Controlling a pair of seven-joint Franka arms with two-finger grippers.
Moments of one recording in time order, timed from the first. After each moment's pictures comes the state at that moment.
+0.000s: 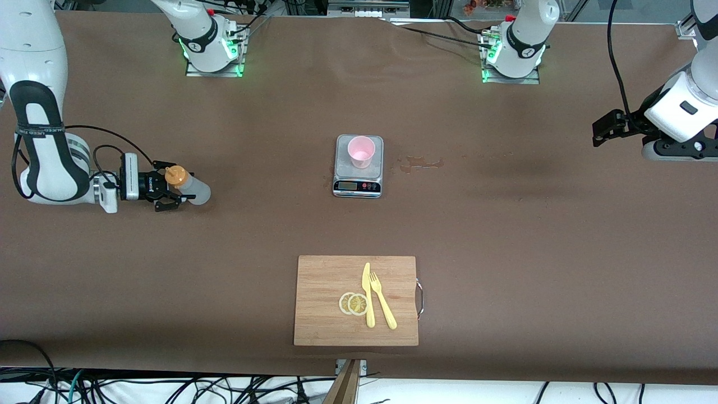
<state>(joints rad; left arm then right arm) -0.03 -0.01 -0.02 -1.67 0.05 1.58 -0.03 -0.13 0.63 -0.18 -1.89 0.91 1.68 -2.55</state>
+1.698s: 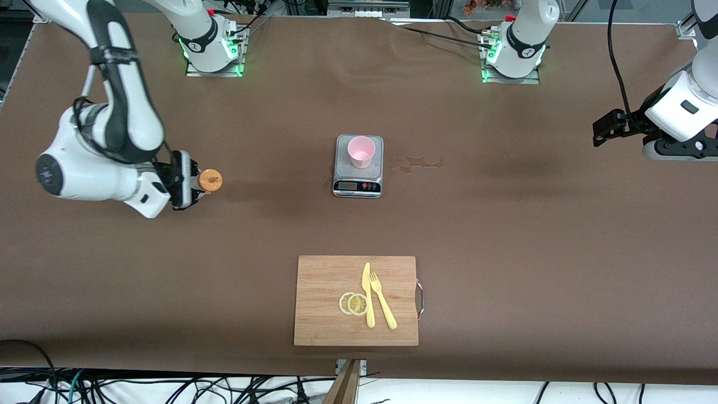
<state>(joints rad) -0.03 -0.01 -0.02 -1.67 0.05 1.58 -0.03 0.42 0.34 -0.31 -1.84 0.37 1.87 -1.60</state>
